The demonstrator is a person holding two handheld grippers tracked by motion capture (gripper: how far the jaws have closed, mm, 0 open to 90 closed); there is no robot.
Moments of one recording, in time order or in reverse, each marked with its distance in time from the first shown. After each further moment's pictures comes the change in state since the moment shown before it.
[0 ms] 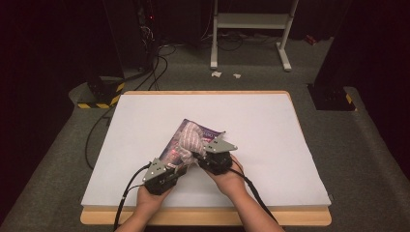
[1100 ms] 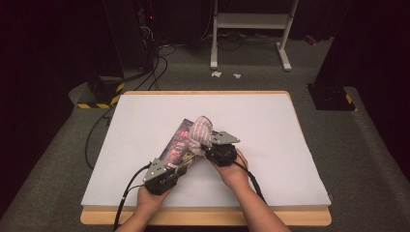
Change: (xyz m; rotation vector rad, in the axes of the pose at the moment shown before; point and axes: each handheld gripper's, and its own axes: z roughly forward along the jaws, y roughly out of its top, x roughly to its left) left arm -0.001 0.000 0.000 0.001 0.002 0.003; right arm -0.039 -0.010 0.016 0.072 -0.144 0.044
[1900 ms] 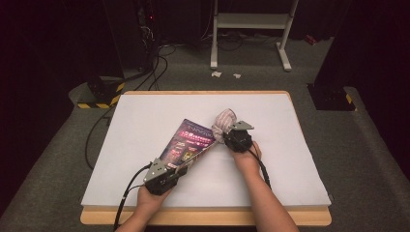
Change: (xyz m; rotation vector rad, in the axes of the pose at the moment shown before) left arm -0.001 0.000 0.001 0.003 -0.001 0.008; right arm -0.079 -0.025 0.034 0.094 -0.202 0.118
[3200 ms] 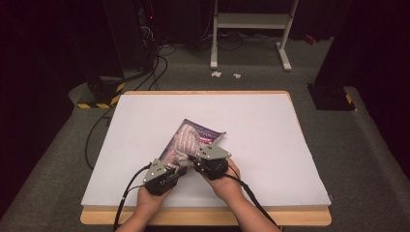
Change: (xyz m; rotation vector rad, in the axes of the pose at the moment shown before) left arm 0.000 0.000 -0.001 -0.010 0.002 0.001; right arm 0.123 0.010 -0.089 -0.191 0.303 -0.219
